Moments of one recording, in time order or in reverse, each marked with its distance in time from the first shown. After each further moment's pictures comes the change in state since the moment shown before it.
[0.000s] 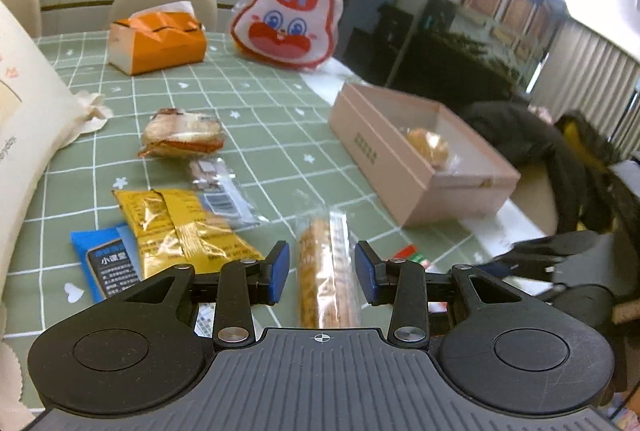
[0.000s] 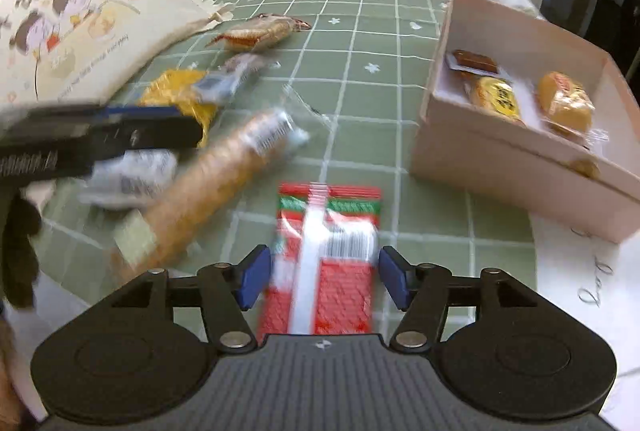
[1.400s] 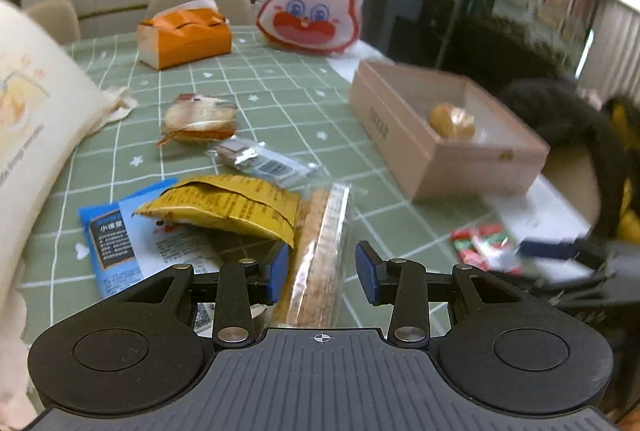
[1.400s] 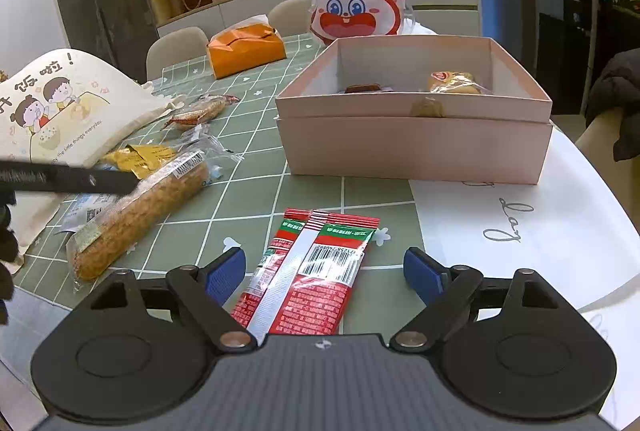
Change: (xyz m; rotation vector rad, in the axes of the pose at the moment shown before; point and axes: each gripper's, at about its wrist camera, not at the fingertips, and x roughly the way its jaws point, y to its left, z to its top) left arm 0.000 -0.051 -0.018 0.034 0.030 0.206; right arm -0.025 -0.077 -0.071 0.188 -0.307 0.005
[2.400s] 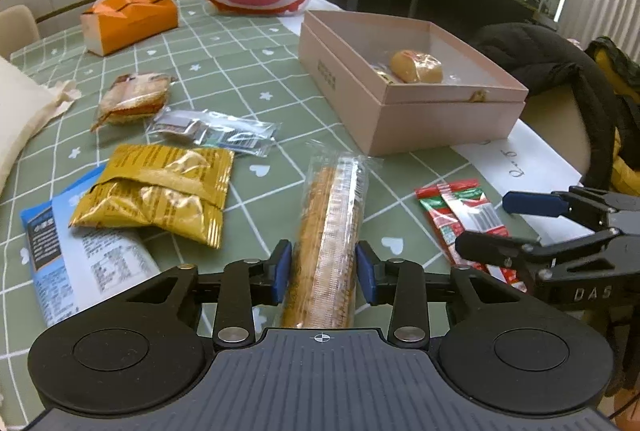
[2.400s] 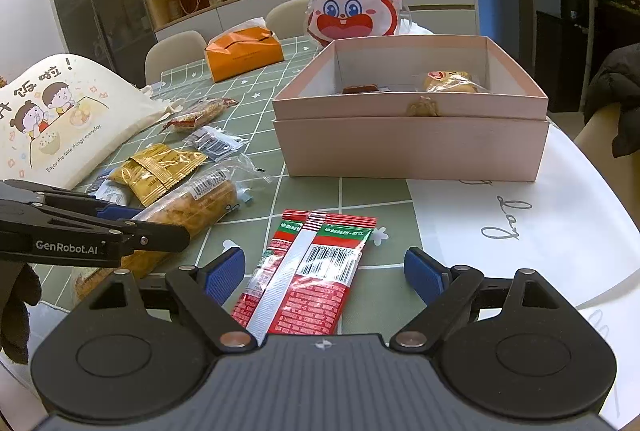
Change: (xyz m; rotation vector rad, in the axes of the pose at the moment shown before) left arm 0.030 -0.029 0.000 0.094 0.106 -0.071; right arm -0.001 -0.001 0.000 0.013 -0.006 -0.001
